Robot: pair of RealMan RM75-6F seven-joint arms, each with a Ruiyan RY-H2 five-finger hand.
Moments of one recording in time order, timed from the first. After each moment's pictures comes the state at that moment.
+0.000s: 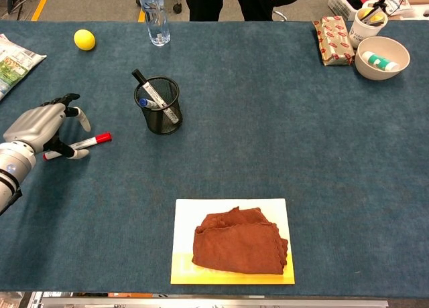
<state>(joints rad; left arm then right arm) -0.39 -1.60 -0.13 -1.48 0.98 1.14 0.42 0.07 -1.09 0.04 -1.67 -1.55 1.48 -0.06</state>
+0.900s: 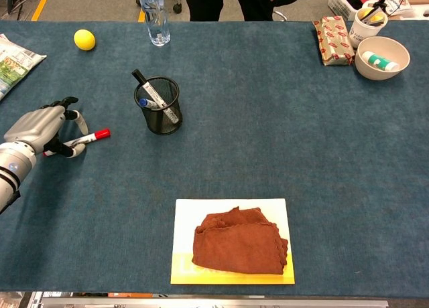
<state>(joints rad) -0.40 -1.61 -0.13 -1.45 0.93 1.12 0.43 0.07 -1.09 0.04 -1.67 -1.54 1.48 -0.06</state>
